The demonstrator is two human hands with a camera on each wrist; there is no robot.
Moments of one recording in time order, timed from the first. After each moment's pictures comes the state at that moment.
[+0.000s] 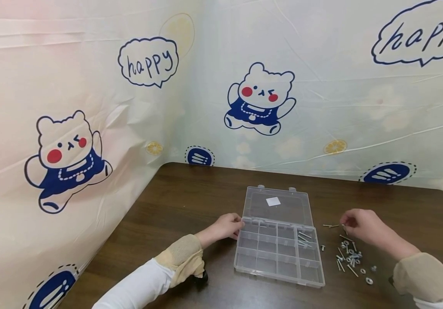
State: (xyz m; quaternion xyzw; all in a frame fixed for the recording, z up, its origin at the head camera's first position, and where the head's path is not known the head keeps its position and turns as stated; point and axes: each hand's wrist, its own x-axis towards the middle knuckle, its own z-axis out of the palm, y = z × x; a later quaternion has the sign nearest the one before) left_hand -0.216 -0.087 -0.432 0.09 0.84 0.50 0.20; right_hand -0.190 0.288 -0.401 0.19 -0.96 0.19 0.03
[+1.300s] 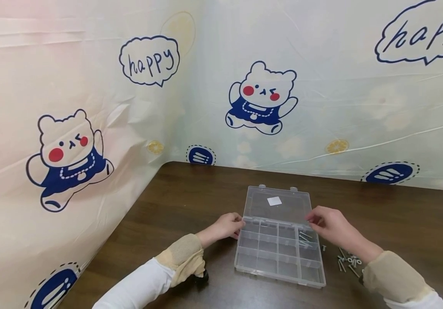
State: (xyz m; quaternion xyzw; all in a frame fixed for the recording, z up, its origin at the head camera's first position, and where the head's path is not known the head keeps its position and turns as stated) left_hand -0.214 -0.087 -0.429 0.08 0.85 0.48 0.20; right_hand -0.186 0.213 -0.397 0.25 -0.92 0.29 0.06
